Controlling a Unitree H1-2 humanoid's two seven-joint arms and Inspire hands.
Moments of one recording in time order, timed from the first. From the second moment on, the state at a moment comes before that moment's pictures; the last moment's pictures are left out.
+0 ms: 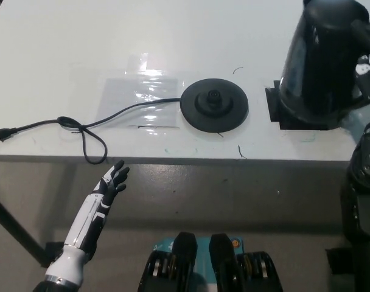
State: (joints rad) left_arm -0.04 0.15 -0.06 -0.15 0.05 -0.06 -0.11; right_arm -0.69 -0.10 -0.21 0.37 -0.19 -0.10 -0.46
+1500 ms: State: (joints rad) left_arm -0.05 0.16 -0.08 -0.14 0.05 -0.08 -0.11; right_arm -0.94 0.07 -0.04 0.64 -0.31 -0.22 -0.57
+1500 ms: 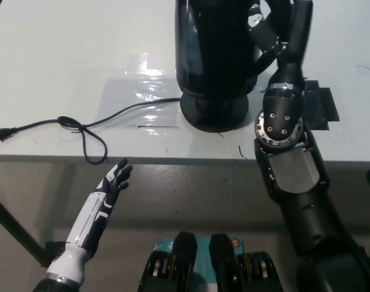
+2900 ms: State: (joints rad) left_arm -0.05 0.17 -0.08 -0.14 0.05 -0.08 -0.11; right_arm -0.97 0.02 0.17 0.96 -0.31 -0.43 -0.82
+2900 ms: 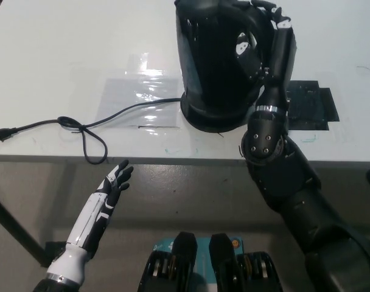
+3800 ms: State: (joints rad) left_arm -0.06 0.18 -0.09 -0.14 0.06 -0.08 -0.11; right_arm -0.88 0.06 0.19 0.96 -0.23 -0.48 -0.83
